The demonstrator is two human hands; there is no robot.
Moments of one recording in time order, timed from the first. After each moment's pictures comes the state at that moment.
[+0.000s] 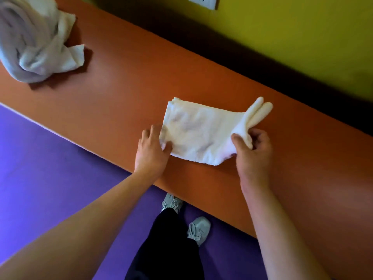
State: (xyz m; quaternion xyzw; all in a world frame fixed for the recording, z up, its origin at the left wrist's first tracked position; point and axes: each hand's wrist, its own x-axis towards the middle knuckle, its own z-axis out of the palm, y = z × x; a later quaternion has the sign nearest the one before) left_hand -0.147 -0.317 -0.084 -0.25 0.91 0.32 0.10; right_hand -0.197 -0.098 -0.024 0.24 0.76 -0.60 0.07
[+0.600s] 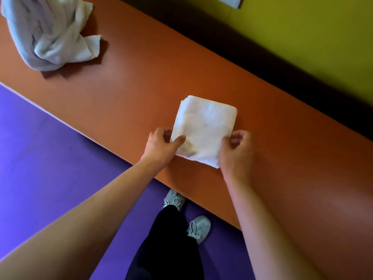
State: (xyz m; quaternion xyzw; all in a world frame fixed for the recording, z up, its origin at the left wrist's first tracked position) left_hand -0.157 -0.338 -0.072 -0.38 0.76 0.49 0.20; right_hand -0.193 -0.149 -0.066 0.17 0.89 -0.41 0.09
